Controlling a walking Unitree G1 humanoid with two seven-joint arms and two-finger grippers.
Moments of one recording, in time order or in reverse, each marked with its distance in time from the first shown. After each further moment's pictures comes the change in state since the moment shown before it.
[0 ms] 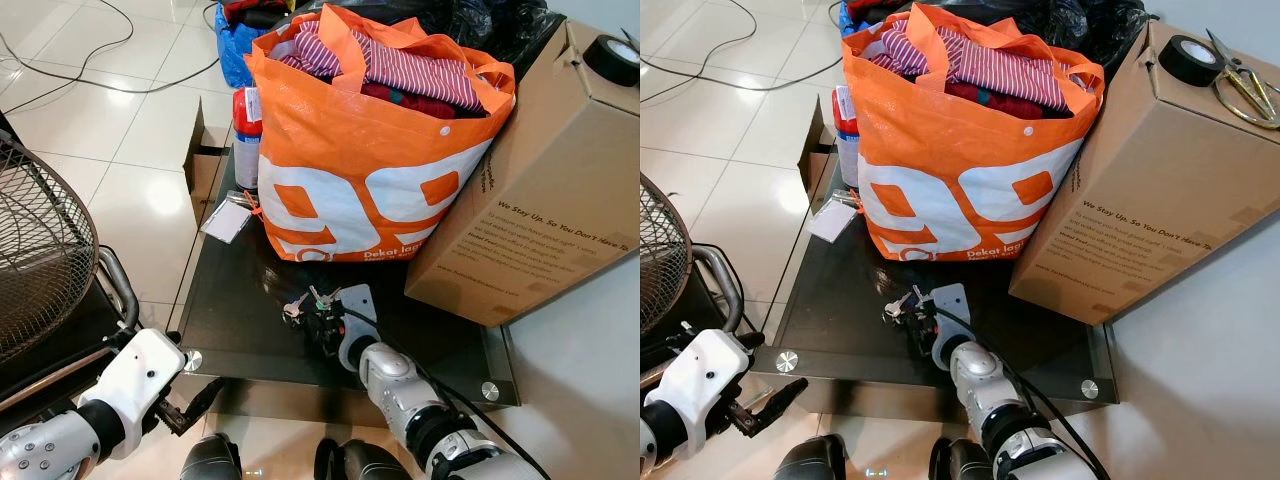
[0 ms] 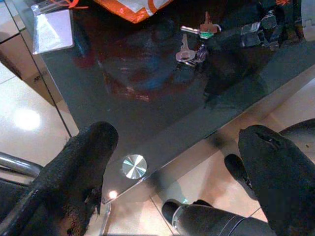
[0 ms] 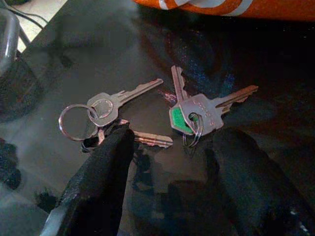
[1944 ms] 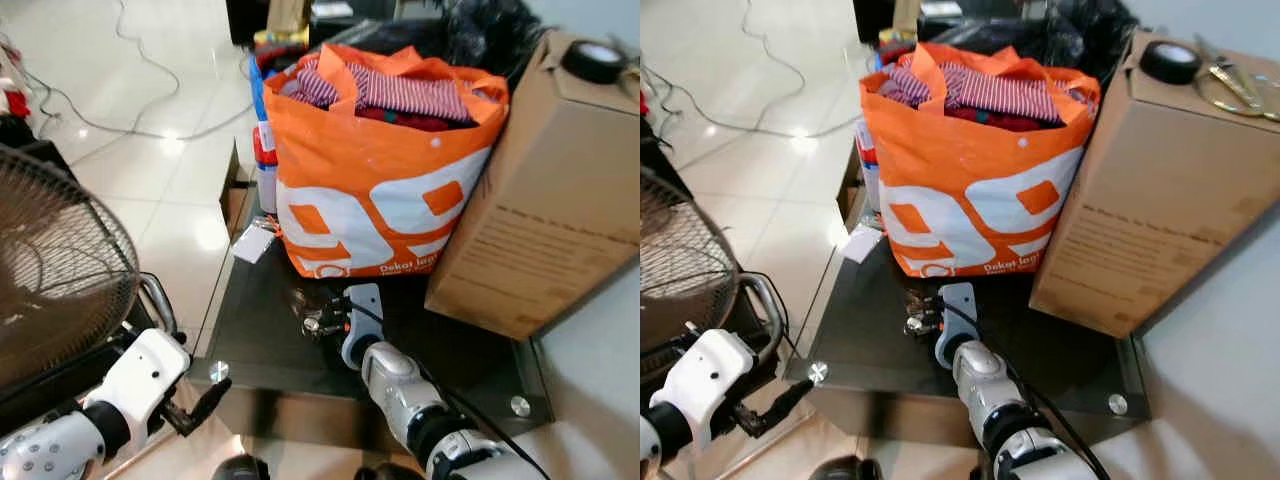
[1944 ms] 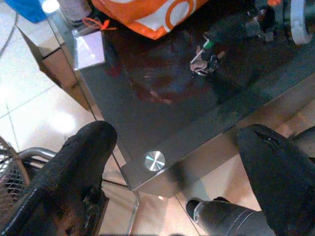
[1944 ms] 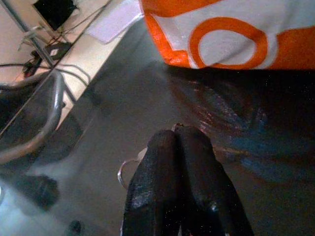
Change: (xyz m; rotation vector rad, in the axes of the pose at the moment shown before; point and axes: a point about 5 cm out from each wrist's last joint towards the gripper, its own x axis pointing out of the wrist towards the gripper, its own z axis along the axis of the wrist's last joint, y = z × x) left arm 0.001 -0.004 0.002 -0.008 -0.009 -0.010; right arm -0.006 -0.009 -0.012 0.112 0.016 -0.036
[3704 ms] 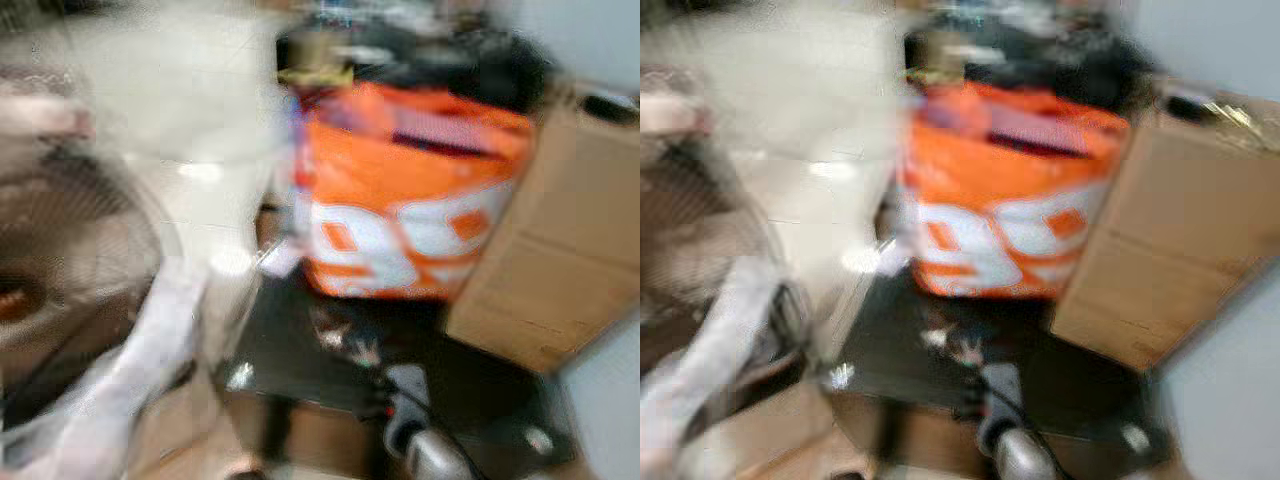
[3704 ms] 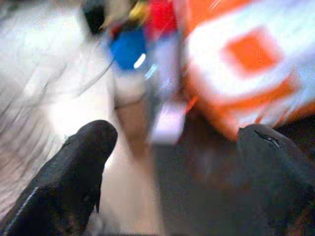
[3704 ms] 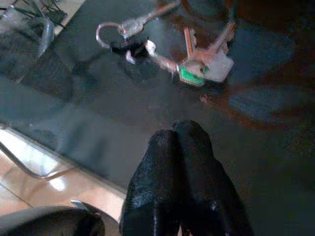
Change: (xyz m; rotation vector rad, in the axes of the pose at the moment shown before) left arm 0.089 0.030 0.038 -0.174 -0.264 0.250; right arm -0.062 -0.038 -0.093 0.072 0.107 -0.078
